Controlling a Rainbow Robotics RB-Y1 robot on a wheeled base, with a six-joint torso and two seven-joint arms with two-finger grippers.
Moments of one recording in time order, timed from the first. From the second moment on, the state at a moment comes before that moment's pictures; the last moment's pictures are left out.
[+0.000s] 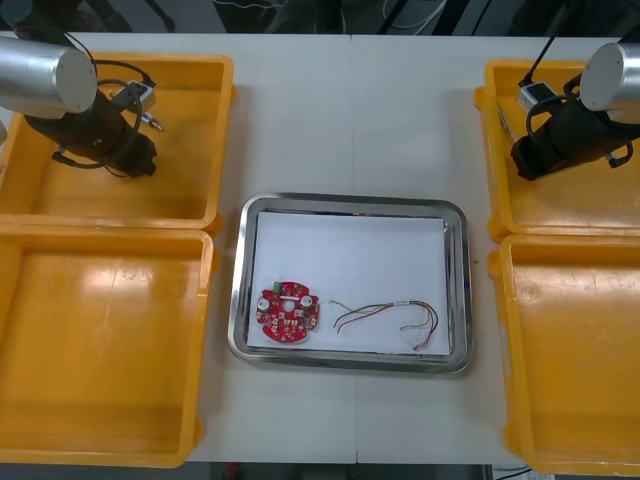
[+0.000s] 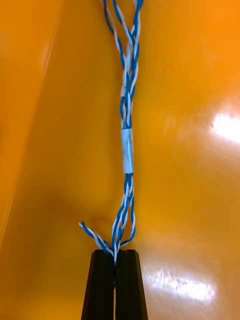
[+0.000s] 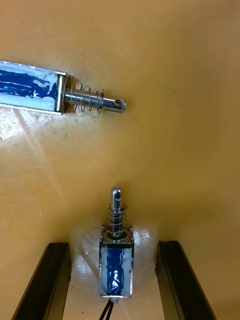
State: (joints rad) right arm -0.93 -0.61 0.10 -0.89 -0.61 1.31 1.89; left arm -1.04 0.77 -0.63 -0.85 1.02 1.12 -1.79
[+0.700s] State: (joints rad) right arm -0.93 -0.74 0.09 -0.94 -0.66 1.43 1.89; left arm -1.04 0.77 -0.62 -0.84 1.01 1.12 -1.79
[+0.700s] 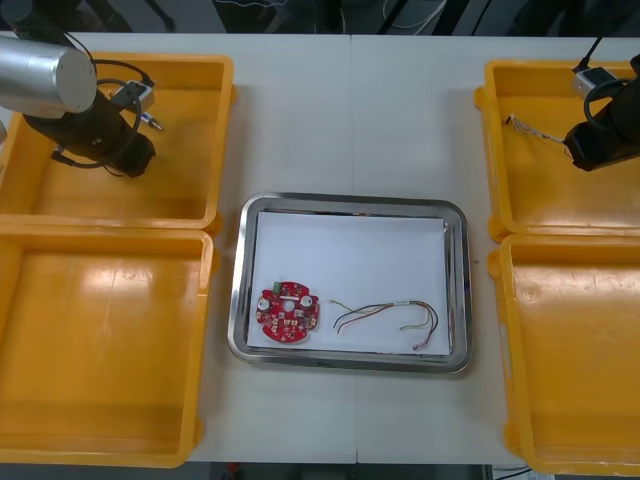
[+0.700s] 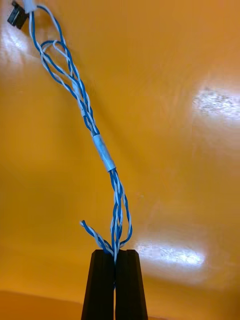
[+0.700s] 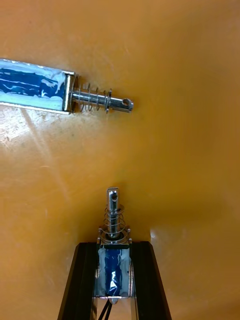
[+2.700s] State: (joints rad) right arm -0.84 -0.81 -0.01 -0.99 -0.70 1.40 1.97; left arm -0.79 0.51 -0.33 -1.87 0.57 1.88 -0.82
